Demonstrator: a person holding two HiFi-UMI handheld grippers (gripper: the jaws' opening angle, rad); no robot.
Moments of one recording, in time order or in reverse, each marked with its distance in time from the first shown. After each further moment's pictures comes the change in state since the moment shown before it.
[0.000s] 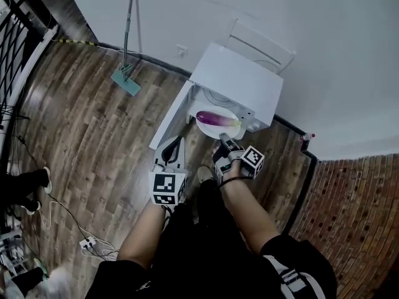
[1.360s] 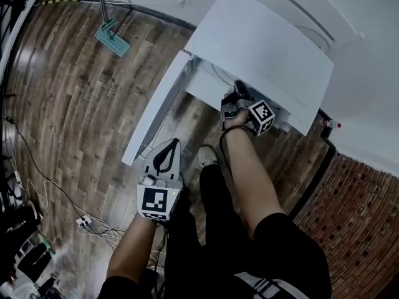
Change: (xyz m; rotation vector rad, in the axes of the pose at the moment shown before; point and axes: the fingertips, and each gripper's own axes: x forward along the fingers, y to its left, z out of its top) left arm 0.120 0.032 -0.168 -0.021 0.174 -0.011; right arm 0.224 -0.153 0.172 -0.027 -0.224 -0.049
